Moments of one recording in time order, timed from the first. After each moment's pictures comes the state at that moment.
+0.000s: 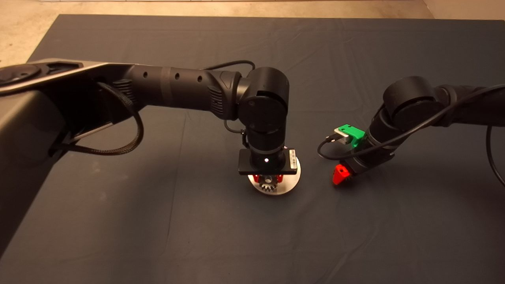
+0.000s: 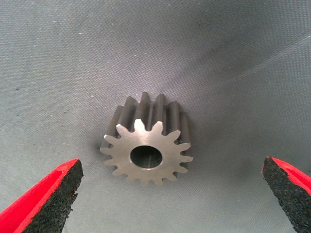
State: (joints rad) left arm -0.38 2.92 -1.15 0.22 1.48 -1.74; right arm 0.28 2.40 -1.03 -0.23 -1.53 1.00
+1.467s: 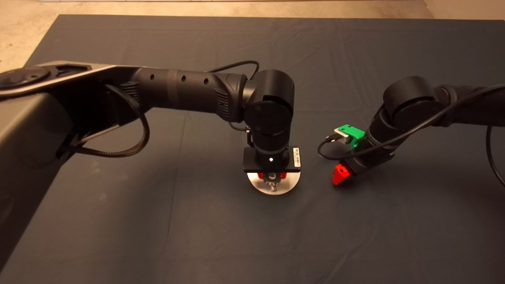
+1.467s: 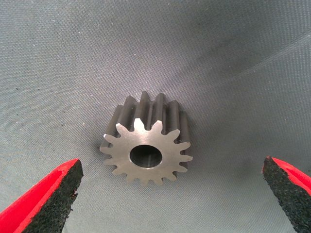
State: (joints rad) left arm -0.36 2.94 -1.17 0.29 1.48 -1.73; right arm 0.28 2.40 -1.03 -0.23 -1.53 1.00
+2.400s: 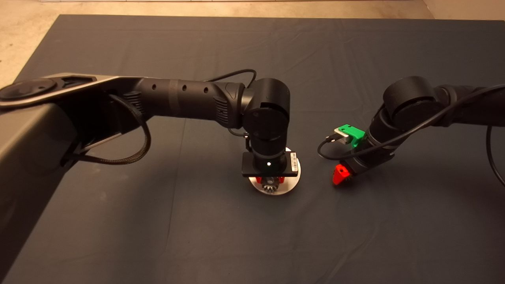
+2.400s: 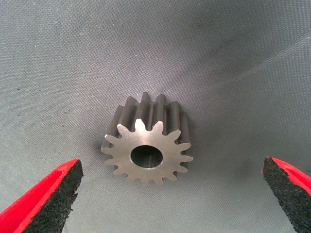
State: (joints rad) left arm -0.33 2.93 -1.19 0.29 1.48 -1.71; right arm 0.28 2.40 -1.03 -0.23 -1.53 1.00
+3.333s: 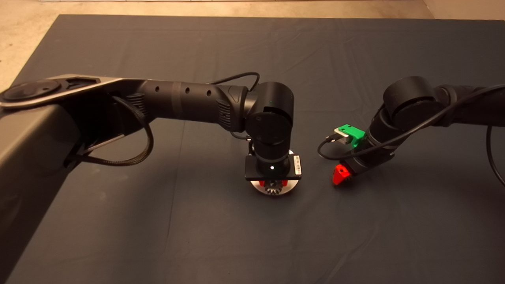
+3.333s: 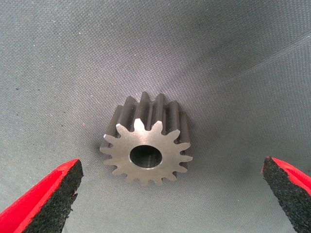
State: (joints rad) left arm -0.33 2.94 -1.17 0.30 1.47 -1.74; right arm 0.28 2.40 -1.03 -0.23 -1.53 1.00
